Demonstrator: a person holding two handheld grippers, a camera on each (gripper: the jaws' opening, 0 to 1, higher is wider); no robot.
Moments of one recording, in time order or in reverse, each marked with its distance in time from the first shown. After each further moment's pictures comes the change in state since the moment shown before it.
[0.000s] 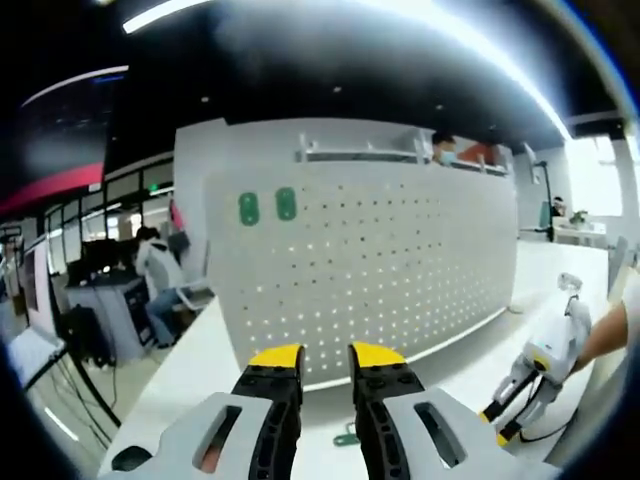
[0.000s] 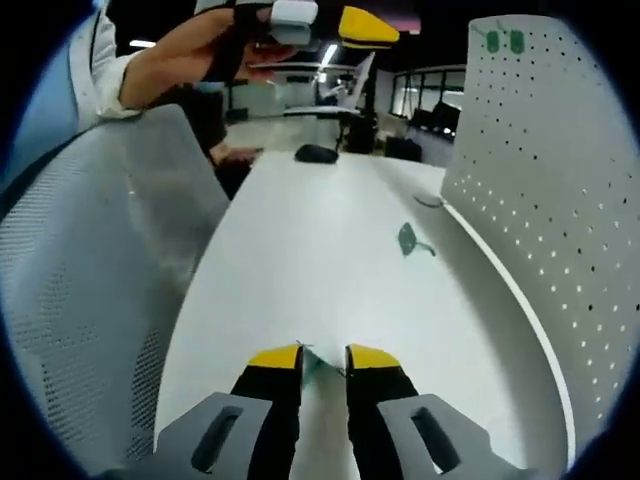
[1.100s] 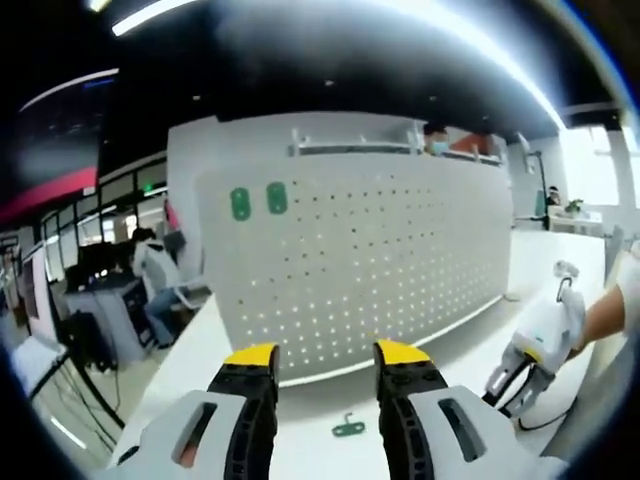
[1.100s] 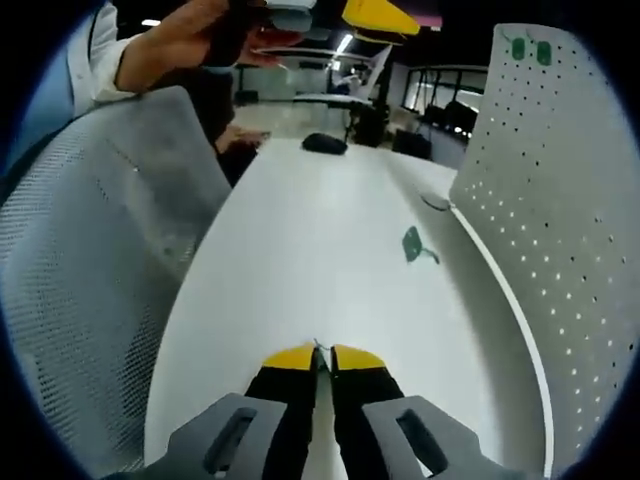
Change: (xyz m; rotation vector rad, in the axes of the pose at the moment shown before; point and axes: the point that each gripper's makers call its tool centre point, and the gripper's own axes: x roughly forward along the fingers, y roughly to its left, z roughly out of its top) left arm -0.004 -0.008 -0.007 0.041 0.038 -0.022; right arm 0.007 -0.002 0.004 -0.086 0.067 0.014
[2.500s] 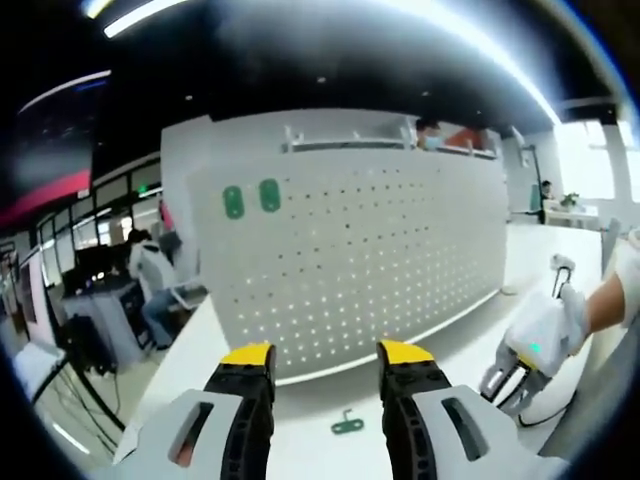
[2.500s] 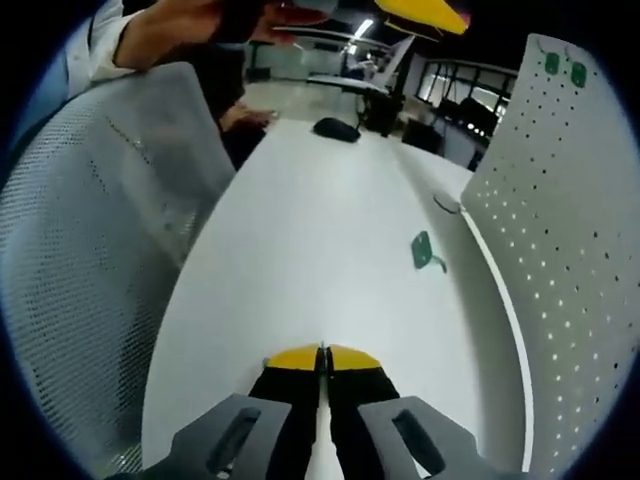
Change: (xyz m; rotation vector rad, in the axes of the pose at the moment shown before) left arm -0.001 -0.002 -0.002 0.012 0.007 -0.017; right arm 0.008 0.001 0.005 -0.076 0.089 -0.003
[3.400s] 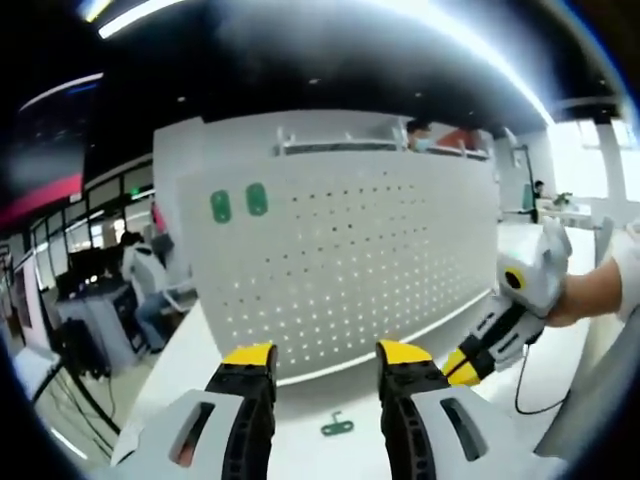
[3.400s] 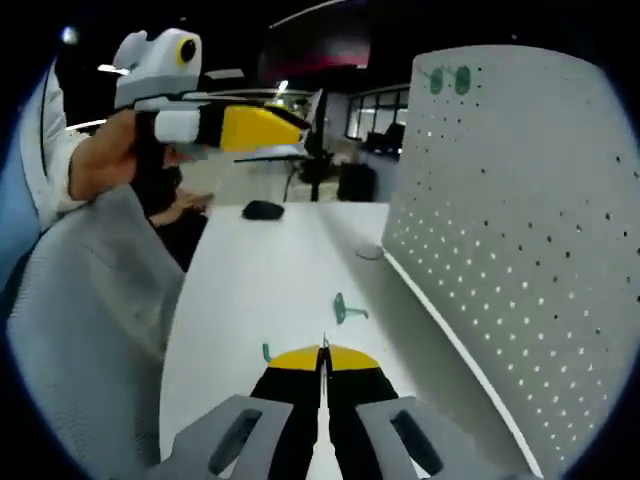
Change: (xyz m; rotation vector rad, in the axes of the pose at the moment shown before) left arm 0.000 -0.014 0.005 0.007 -0.006 -0.044; right arm -0.067 -0.072 0.055 0.270 -0.298 -0.213
